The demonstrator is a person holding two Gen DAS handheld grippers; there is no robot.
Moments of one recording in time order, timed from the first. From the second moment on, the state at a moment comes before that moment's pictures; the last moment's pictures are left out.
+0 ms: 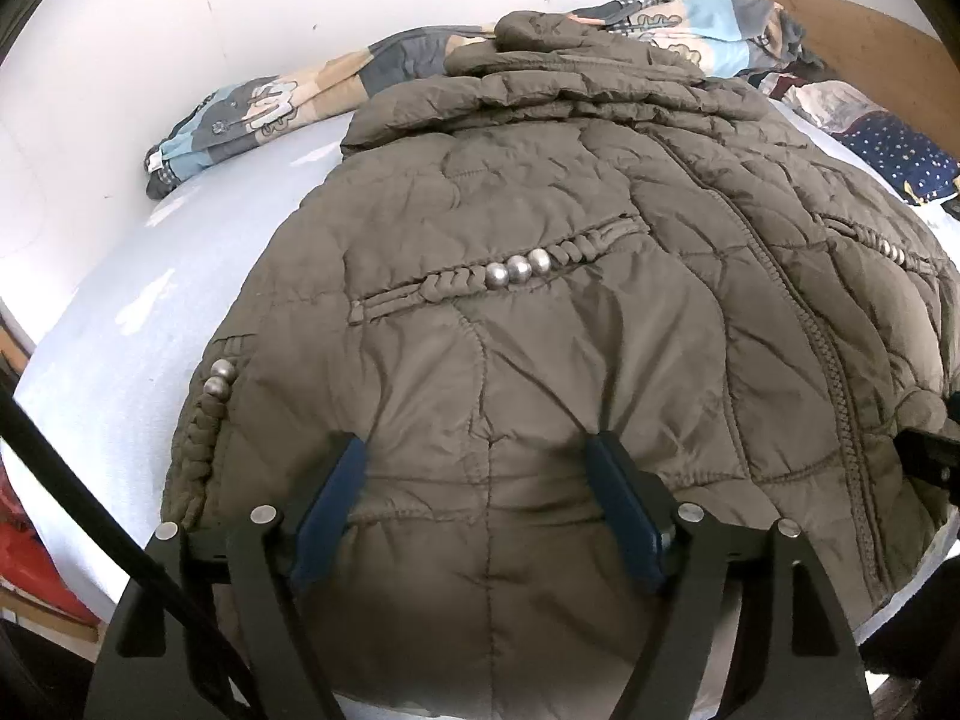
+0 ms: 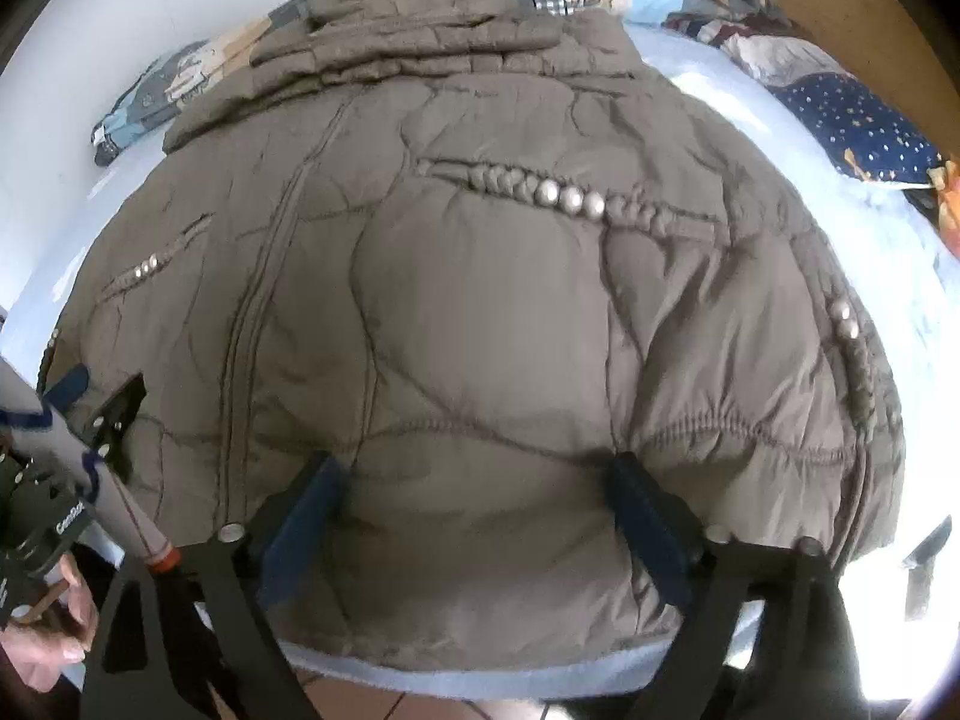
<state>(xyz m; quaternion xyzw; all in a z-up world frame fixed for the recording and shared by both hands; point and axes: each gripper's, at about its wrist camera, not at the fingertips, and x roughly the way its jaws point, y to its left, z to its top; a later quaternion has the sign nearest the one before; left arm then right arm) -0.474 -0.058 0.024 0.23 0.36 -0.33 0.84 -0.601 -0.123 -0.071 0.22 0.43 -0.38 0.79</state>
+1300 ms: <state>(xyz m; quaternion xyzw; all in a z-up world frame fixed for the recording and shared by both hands) -0.360 0.079 0.025 -0.09 0.57 -0.24 0.78 -0.796 -0.215 -0.075 0.55 0.16 -0.44 0.69</state>
